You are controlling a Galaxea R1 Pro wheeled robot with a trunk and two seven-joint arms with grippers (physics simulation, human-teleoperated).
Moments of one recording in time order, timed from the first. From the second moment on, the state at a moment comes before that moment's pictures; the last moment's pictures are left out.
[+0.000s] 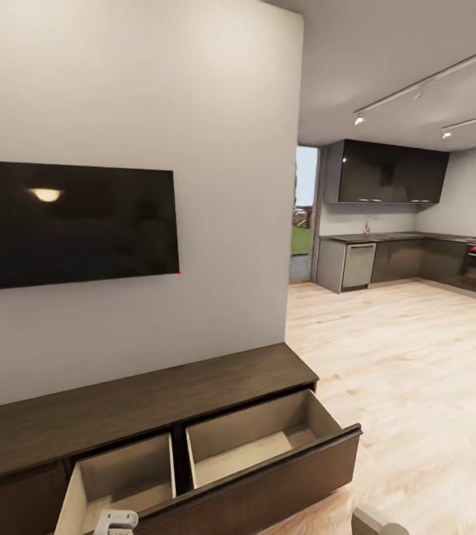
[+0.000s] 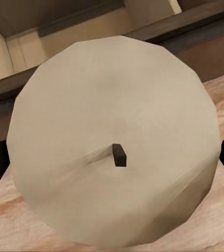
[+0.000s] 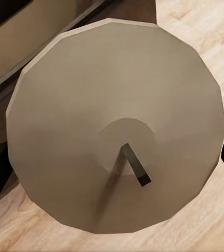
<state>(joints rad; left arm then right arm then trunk) -0.37 0.11 -0.05 -0.27 0.03 0.15 -0.04 0.13 -0.02 -0.31 -1.15 -0.24 0.28 0.11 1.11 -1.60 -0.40</state>
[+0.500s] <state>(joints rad) -0.28 0.11 -0.05 -0.29 0.03 0.00 -0.05 0.13 -0.03 -0.31 -1.15 -0.23 0.28 0.11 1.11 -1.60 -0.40</state>
